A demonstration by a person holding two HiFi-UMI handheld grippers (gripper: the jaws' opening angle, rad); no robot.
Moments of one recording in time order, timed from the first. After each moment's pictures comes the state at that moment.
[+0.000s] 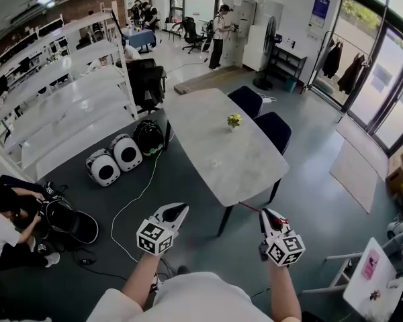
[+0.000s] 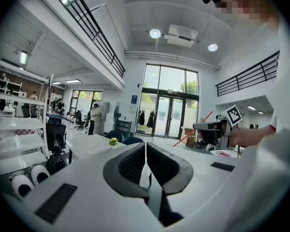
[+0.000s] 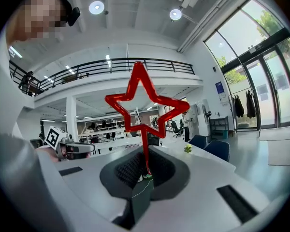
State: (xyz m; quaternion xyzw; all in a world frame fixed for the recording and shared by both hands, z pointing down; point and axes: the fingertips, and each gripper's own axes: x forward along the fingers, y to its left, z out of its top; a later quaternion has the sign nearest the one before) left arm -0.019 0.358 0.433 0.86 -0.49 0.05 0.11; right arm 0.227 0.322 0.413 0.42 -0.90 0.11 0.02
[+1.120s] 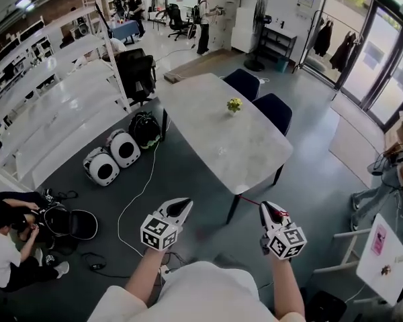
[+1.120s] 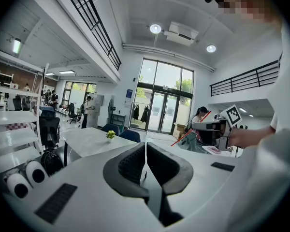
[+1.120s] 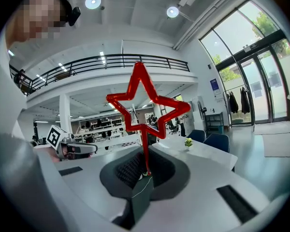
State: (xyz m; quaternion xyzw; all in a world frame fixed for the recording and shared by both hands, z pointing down) left arm -0.099 0.338 0.474 0.88 -0.44 0.07 0.13; right arm 0.132 0.322 0.455 0.45 -0.88 0.14 0.02
